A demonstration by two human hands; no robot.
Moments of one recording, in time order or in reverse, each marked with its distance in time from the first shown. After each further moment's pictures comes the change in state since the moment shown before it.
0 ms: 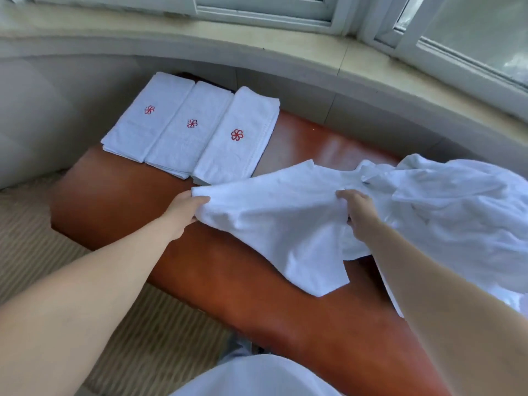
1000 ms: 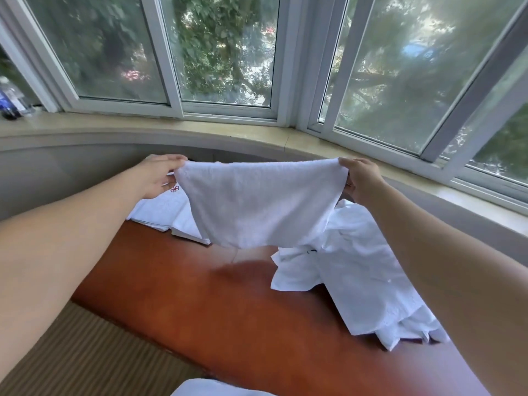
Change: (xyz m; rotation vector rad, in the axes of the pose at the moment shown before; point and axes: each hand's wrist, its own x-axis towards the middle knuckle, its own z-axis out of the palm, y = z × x) left_hand -0.127 0.173 0.019 -0.082 -0.008 0.330; right_hand -0.103 -0.156 -0.146 0.309 0.002 -0.350
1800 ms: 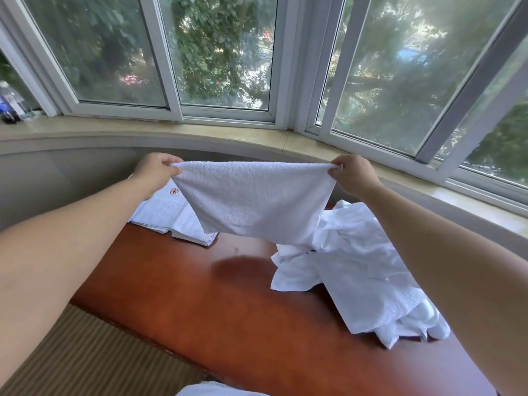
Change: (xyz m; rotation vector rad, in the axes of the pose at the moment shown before) left_hand 0.003 -0.008 -0.011 0.501 0.212 0.362; right_hand -0.013 -0.008 -0.001 -1.095 -0.020 -0.555
